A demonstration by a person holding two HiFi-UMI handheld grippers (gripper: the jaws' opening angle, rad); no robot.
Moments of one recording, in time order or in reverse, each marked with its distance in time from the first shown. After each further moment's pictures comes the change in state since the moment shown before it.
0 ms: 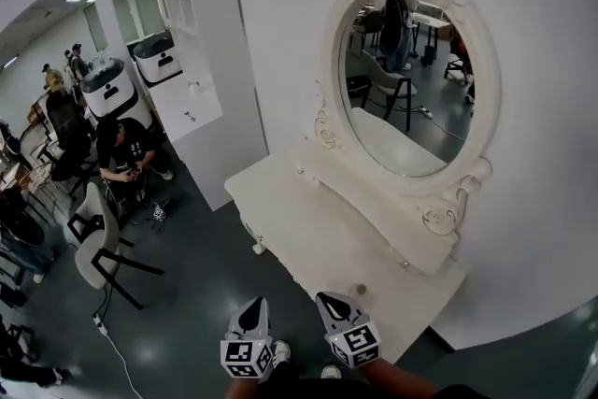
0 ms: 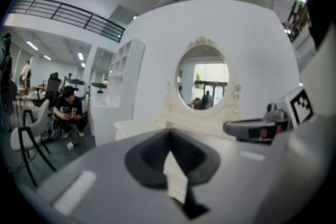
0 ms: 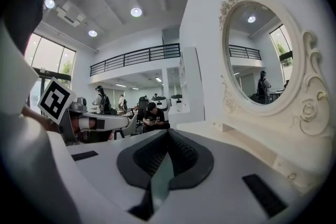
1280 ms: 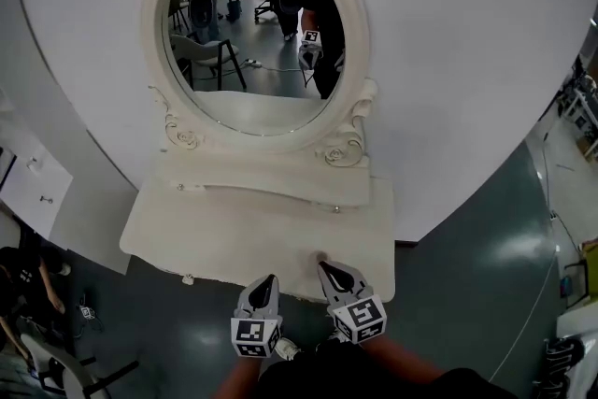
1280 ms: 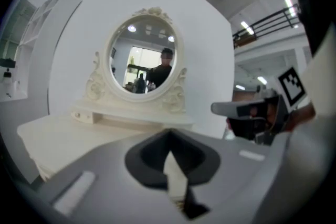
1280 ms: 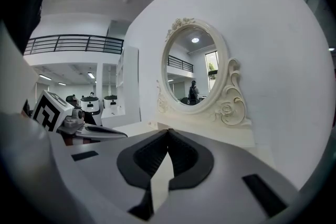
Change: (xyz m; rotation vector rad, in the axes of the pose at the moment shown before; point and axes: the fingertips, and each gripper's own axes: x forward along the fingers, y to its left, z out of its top) left arm 0.122 -0.088 -0.037 0.174 0.176 -0.833; right arm -0.042 -0.073 -0.007 0.132 -0.023 -0.788
